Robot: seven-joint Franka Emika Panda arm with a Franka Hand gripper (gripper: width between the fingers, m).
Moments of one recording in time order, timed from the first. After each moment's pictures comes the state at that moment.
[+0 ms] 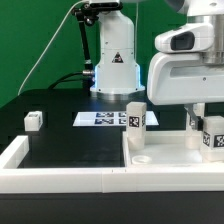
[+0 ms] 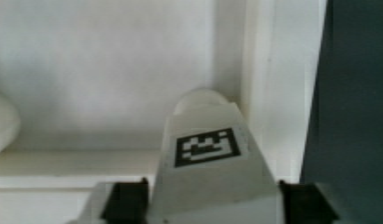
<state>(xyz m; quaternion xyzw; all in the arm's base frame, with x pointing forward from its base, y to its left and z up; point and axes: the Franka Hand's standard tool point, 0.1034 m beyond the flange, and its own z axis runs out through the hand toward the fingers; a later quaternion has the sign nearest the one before) 0.619 0.119 0.077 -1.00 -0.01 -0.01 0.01</state>
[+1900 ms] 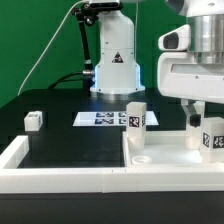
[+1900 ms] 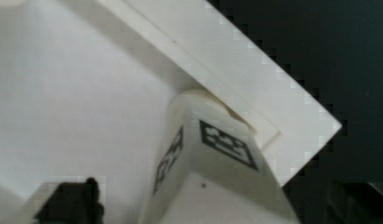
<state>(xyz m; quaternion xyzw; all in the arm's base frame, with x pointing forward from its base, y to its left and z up) 0.621 0.121 0.076 -0.93 0.38 -0.02 0.03</state>
